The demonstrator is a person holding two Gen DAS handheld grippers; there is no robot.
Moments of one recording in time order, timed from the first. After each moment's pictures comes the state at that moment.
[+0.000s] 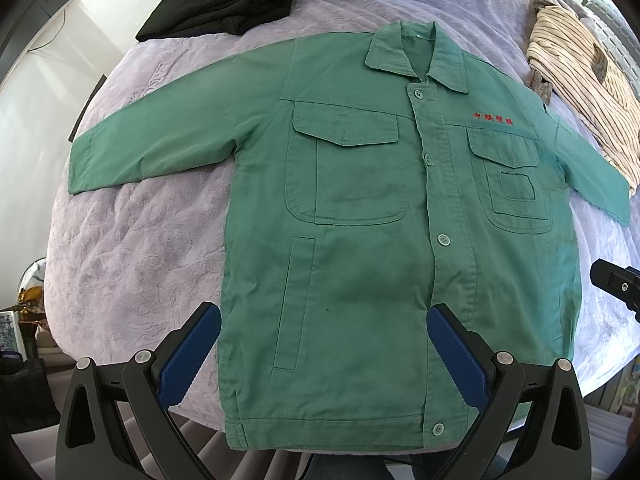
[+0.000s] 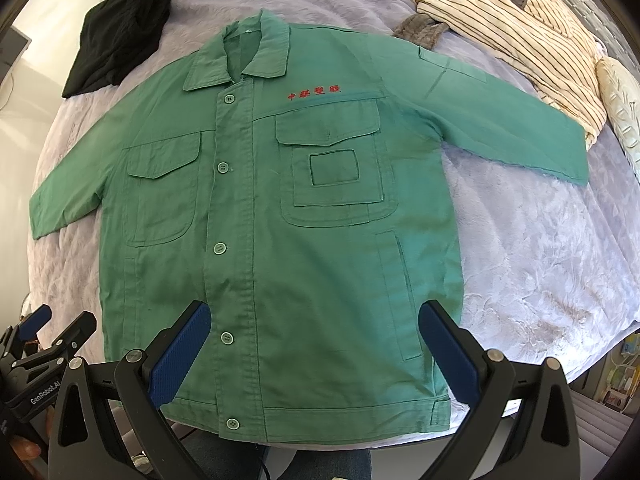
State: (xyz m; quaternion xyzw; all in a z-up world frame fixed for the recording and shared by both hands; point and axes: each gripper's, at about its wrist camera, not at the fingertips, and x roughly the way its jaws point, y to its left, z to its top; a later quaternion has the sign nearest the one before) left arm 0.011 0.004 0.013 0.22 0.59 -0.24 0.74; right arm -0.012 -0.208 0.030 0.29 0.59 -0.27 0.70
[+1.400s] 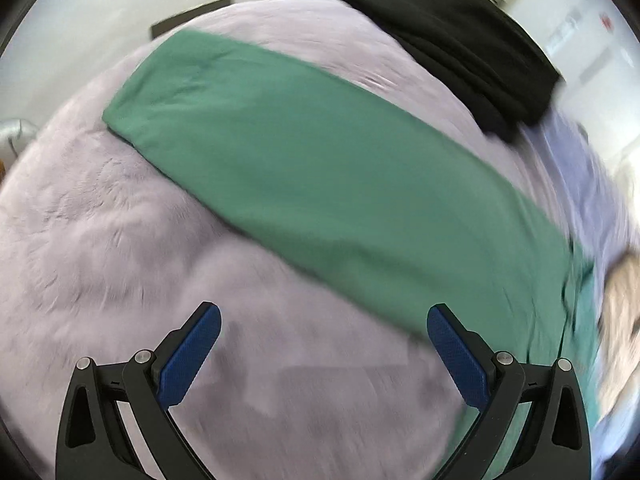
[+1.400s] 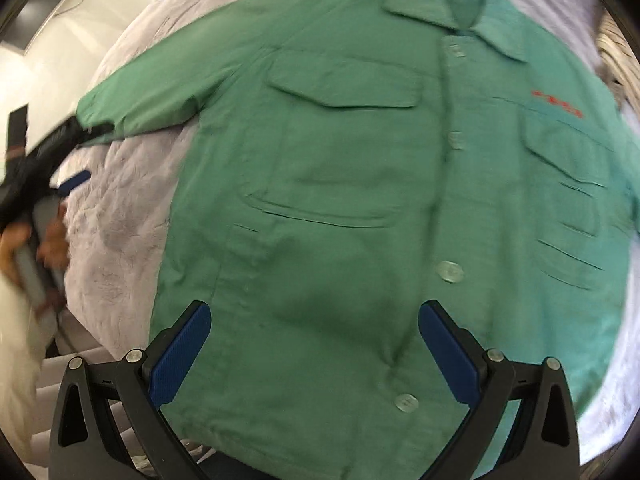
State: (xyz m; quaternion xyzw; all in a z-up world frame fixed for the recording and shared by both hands) left arm 0.285 0.194 -0.105 -0.10 0.57 -0.12 0.80; right arm 0.143 -0.076 -0.067 0.24 0.63 -0.10 0.73
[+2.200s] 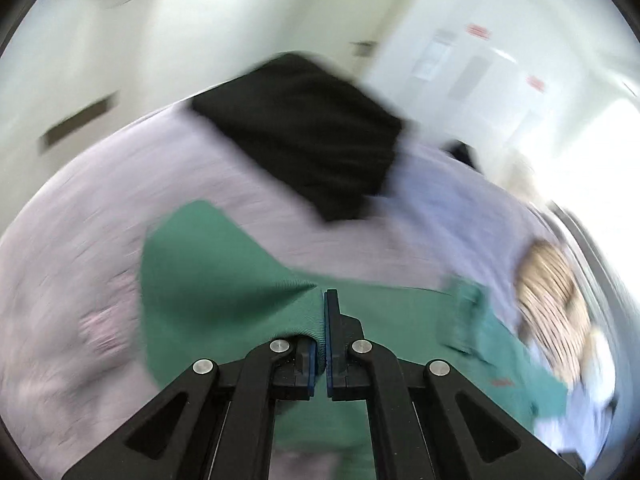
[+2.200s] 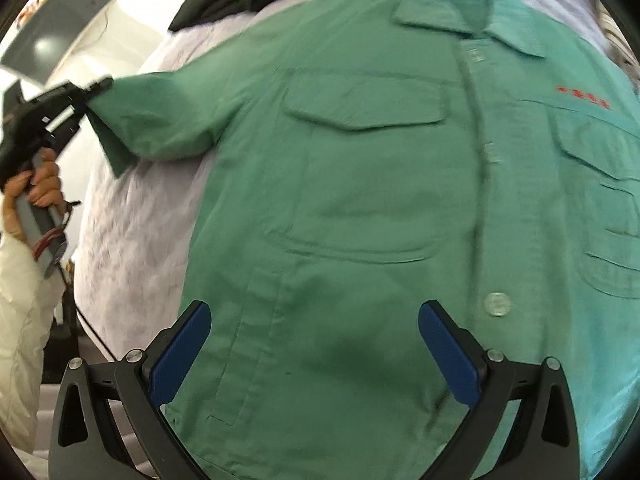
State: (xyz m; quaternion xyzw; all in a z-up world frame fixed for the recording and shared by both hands) left arm 0.293 0.085 0.017 -0.07 0.41 -0.36 0.84; right arm 0.133 -0.084 -0.079 0.30 0.56 -0.09 0.77
